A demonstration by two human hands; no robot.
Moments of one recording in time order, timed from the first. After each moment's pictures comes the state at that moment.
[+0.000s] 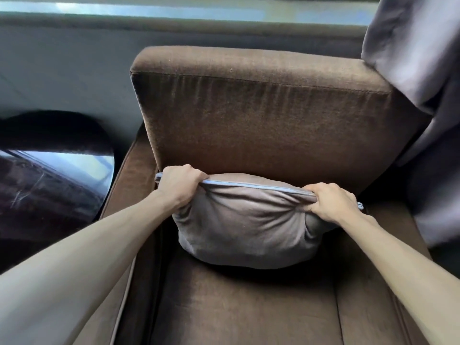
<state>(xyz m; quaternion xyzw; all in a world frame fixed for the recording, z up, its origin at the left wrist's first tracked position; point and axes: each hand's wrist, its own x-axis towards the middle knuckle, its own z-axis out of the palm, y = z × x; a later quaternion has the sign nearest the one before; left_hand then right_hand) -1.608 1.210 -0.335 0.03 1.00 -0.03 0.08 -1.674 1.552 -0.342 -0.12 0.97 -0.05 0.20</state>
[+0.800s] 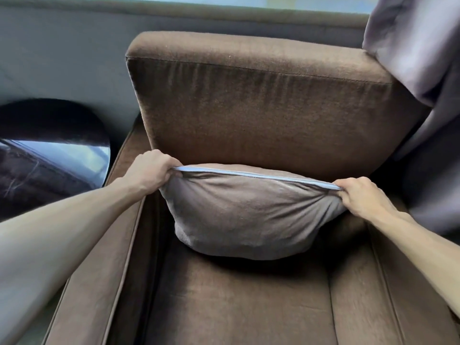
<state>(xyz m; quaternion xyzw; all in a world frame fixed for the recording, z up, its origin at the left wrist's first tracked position) -1.590 1.170 -0.316 -0.04 0.99 0.08 0.07 -1.683 1.616 -0.347 -0.08 0.99 -0.05 0.15</state>
